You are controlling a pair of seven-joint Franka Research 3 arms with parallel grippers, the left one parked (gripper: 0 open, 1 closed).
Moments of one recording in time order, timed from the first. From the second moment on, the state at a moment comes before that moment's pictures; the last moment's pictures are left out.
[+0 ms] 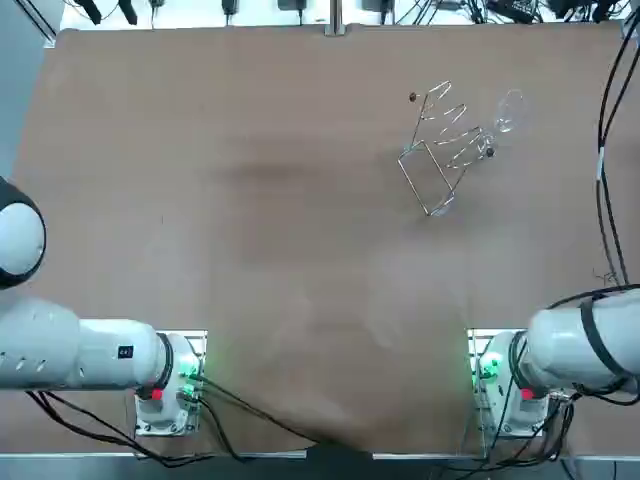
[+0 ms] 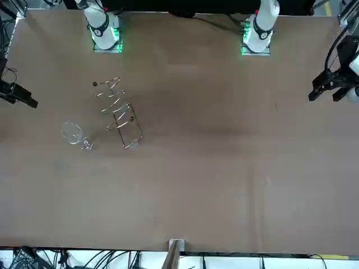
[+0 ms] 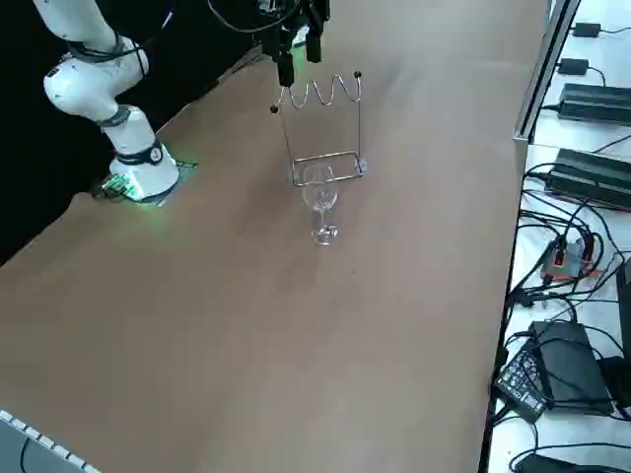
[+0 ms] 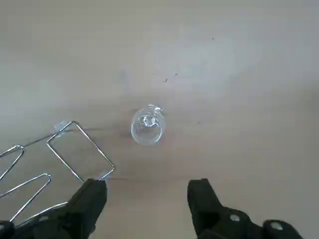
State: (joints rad) arm -0.17 0.13 0.08 -1.44 -0.01 1.52 0.07
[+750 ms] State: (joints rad) arm -0.17 0.14 0.08 -1.44 -0.02 1.51 0.05
